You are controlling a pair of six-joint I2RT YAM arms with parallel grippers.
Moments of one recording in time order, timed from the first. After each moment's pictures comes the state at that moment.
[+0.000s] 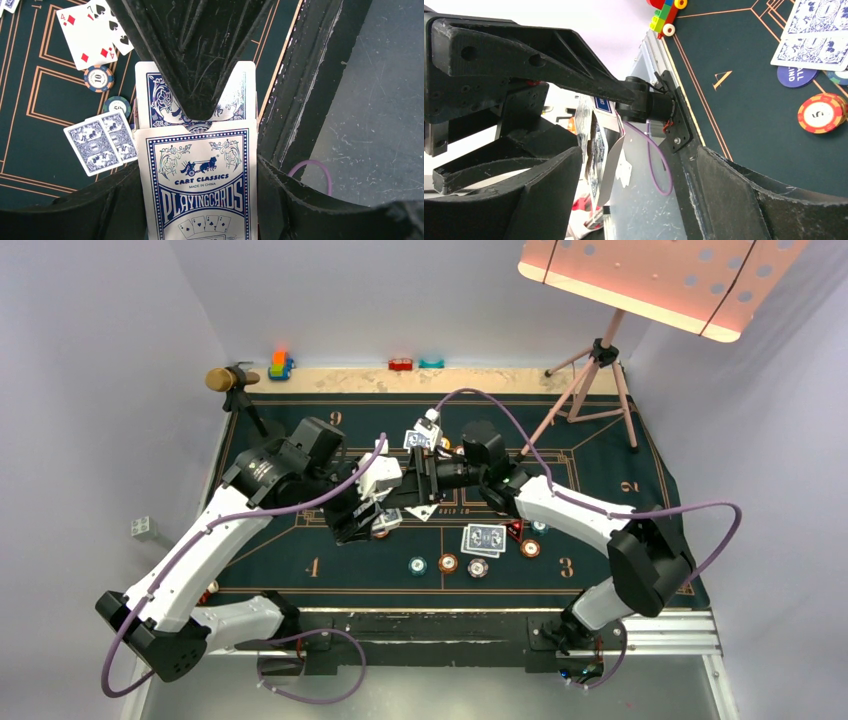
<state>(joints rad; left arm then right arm) -0.61 1.14 1.32 -1.19 0.45 0.45 0.72 1.51 0.99 0.25 -0.83 0.91</state>
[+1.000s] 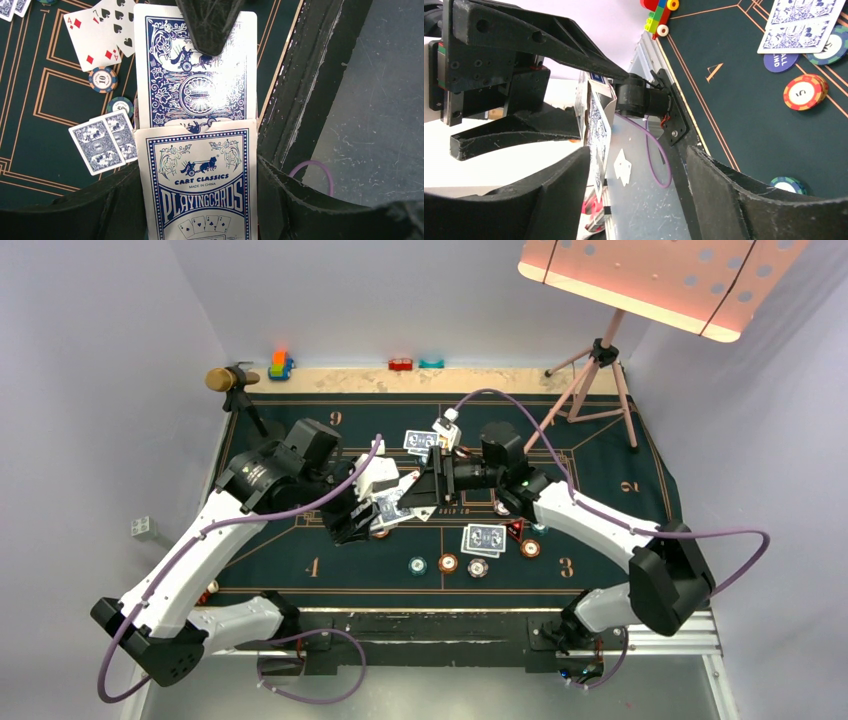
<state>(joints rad) -0.61 1.12 1.32 -1.19 0.44 0.45 0.67 1.40 0.92 0.20 -0.84 0.92</state>
